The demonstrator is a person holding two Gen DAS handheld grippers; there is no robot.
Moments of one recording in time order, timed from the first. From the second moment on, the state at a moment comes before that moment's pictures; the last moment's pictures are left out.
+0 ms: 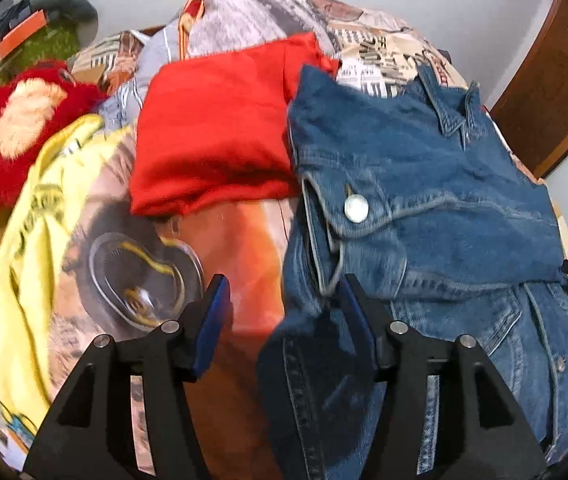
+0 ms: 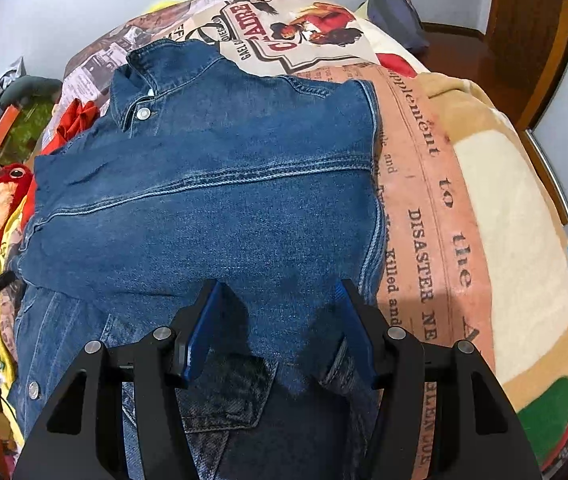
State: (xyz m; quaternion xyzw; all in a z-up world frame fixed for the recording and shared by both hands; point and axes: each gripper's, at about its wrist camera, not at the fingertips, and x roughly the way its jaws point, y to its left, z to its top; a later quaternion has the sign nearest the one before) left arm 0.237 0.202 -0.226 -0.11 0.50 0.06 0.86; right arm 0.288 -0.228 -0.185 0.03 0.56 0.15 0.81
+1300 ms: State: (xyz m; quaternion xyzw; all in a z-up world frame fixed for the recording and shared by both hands) left arm 0.417 0.187 -0.226 -0.02 0.47 0.07 0.88; right arm 0.416 -0.249 -0.207 0.09 0.53 0.11 0.84
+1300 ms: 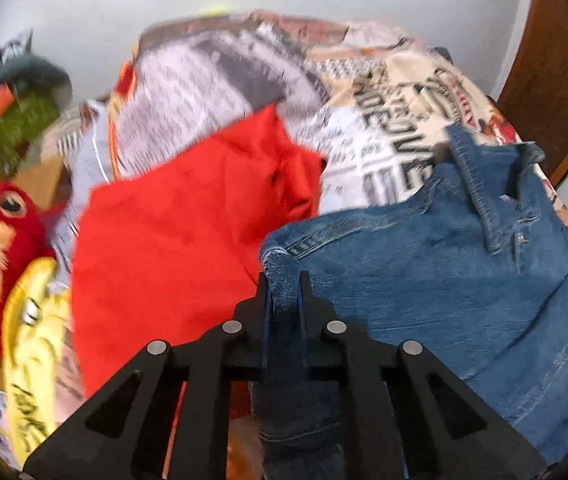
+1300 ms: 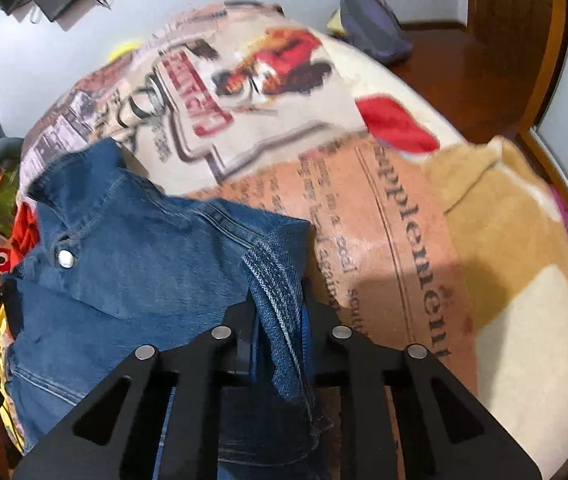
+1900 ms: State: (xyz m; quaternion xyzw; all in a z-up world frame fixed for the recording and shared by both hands) left arm 0.414 0.198 -0.110 0.00 0.39 0.08 0.92; right arm 0.426 -0.191 -0.070 0.02 0.39 0.18 0.90
